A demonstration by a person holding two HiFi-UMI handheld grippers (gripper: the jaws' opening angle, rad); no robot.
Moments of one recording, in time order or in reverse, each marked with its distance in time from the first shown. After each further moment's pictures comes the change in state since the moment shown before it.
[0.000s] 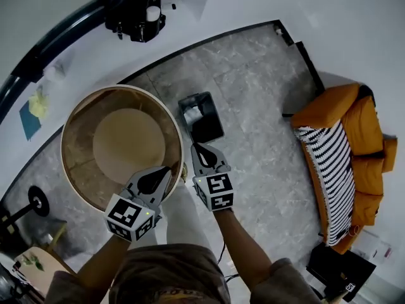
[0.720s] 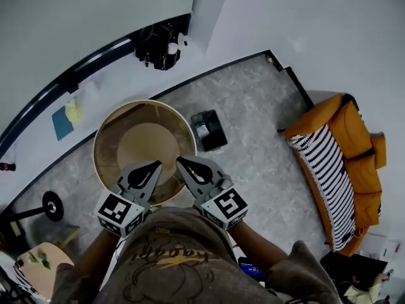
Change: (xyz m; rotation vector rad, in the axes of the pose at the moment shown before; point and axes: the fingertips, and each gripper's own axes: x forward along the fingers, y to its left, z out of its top) left arm -0.204 -0.071 0.089 0.270 -0.146 0.030; right arm -0.200 0.215 0.165 -0.134 -0.405 0.368
